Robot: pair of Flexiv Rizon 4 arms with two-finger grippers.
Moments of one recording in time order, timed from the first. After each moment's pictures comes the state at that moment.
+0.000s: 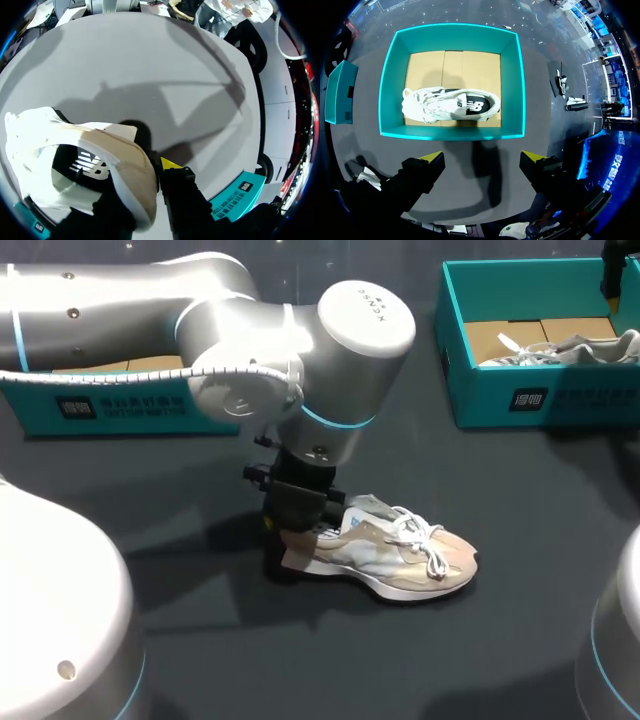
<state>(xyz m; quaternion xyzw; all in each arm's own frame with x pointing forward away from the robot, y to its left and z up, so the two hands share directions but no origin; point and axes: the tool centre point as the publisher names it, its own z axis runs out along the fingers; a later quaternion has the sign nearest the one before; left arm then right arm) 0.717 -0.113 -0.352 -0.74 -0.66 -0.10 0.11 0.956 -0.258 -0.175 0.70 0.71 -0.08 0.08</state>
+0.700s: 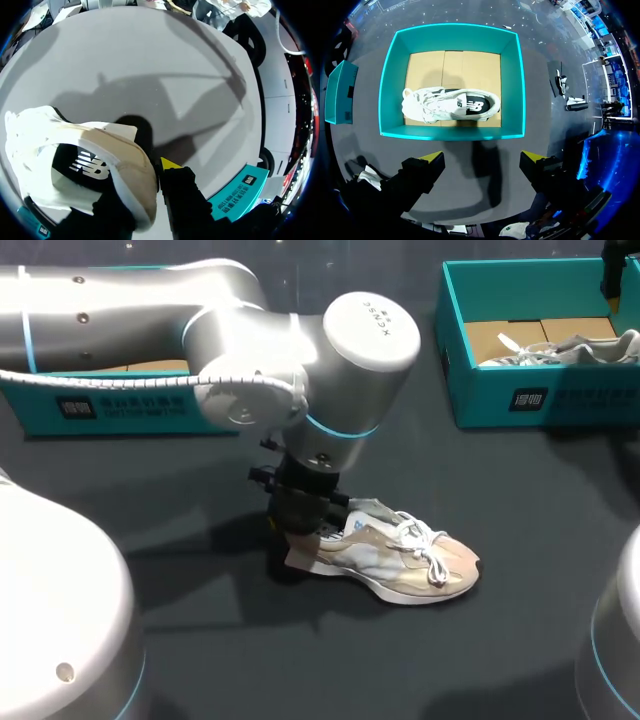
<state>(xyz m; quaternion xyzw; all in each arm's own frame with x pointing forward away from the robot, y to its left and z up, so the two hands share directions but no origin) 0.724 -0.120 -0.361 -0.75 -0.64 -0.11 0.10 0.956 -0.258 -0.175 0.70 0.71 -0.08 0.08</state>
